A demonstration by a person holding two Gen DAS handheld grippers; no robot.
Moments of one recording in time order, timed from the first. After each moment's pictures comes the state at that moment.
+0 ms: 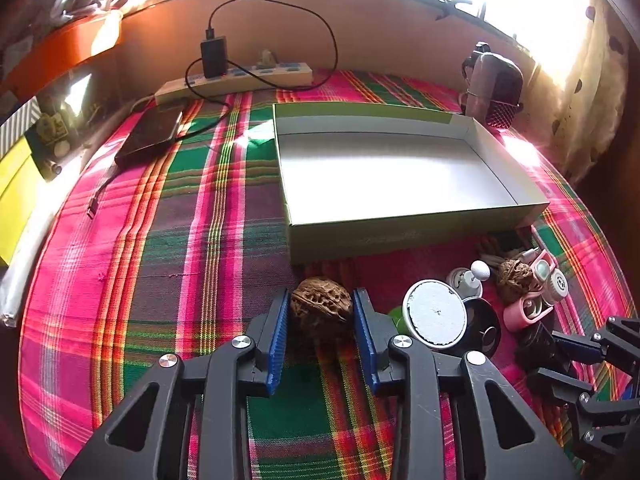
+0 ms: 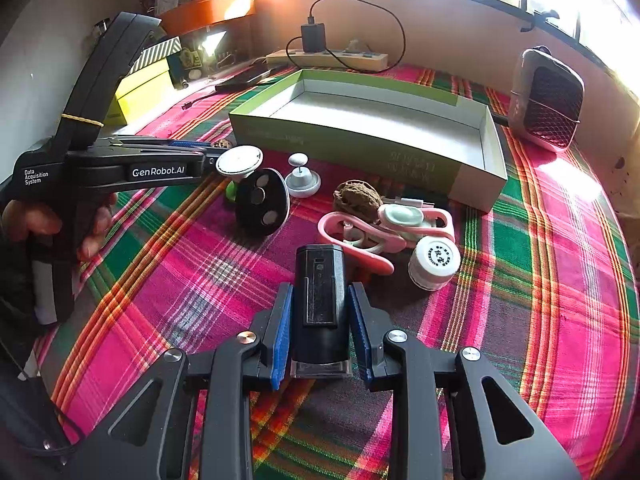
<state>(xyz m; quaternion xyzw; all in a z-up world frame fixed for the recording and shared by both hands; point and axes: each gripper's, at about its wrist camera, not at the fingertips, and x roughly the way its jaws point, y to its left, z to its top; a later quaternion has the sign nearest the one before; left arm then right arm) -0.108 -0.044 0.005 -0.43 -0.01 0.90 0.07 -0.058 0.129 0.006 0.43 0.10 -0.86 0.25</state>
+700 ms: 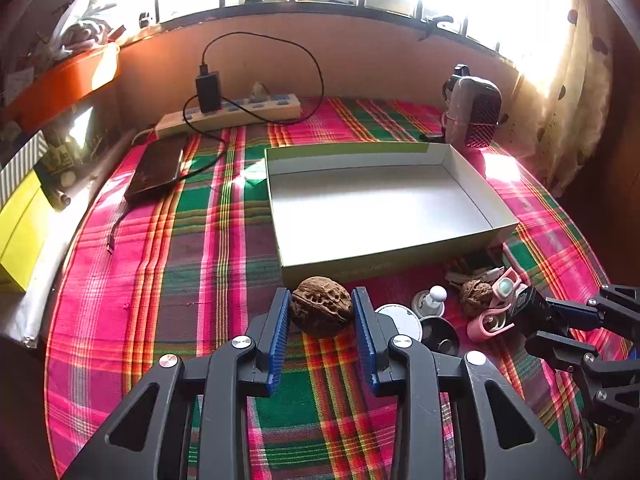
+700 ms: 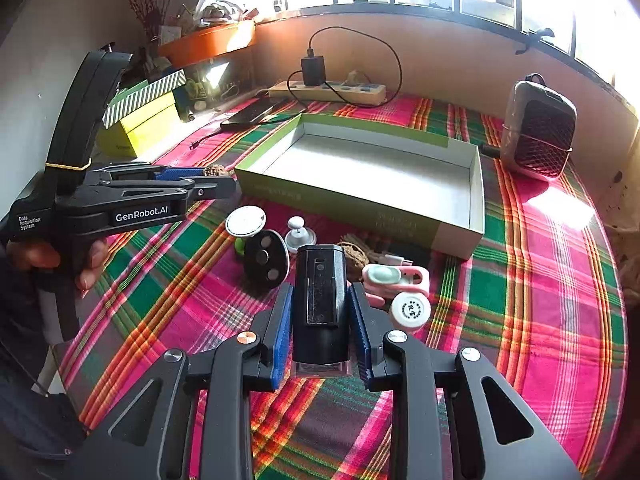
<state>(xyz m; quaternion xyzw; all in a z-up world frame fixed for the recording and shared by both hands) -0.097 -0.041 0.044 -0.41 0.00 0.91 0.08 -0.067 0.136 0.047 0.40 0.08 -0.88 0.26</state>
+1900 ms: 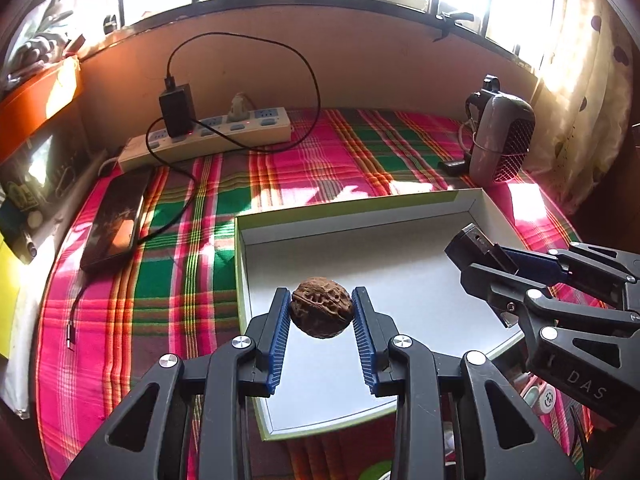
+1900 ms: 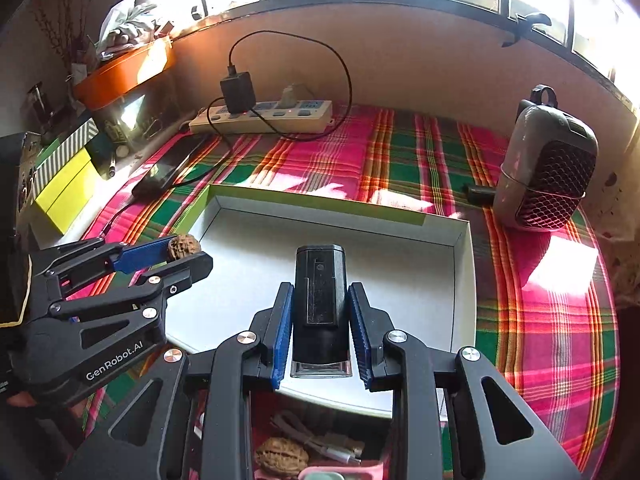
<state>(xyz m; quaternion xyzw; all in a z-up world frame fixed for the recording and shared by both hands) -0.200 -0.018 0.042 -0.42 0.01 0.90 0.08 -0.217 0.111 0.054 0.43 0.05 -0.88 0.18</state>
